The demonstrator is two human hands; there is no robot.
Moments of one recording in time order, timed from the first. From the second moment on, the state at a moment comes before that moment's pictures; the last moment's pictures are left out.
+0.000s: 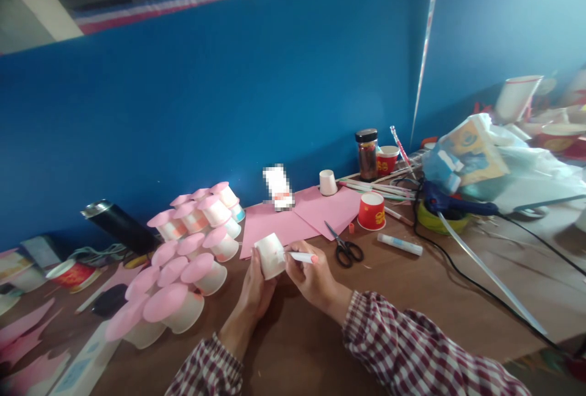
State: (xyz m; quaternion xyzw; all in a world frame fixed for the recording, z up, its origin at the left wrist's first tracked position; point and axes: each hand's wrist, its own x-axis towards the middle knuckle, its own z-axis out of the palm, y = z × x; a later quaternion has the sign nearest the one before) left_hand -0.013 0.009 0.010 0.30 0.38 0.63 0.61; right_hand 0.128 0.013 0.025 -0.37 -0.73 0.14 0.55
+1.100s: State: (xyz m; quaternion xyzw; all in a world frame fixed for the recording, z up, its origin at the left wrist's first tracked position) left_hand -0.013 0.012 0.013 0.26 0.40 0.62 0.62; right_hand 0.125 0.008 0.023 -0.33 -0.75 0.13 0.56
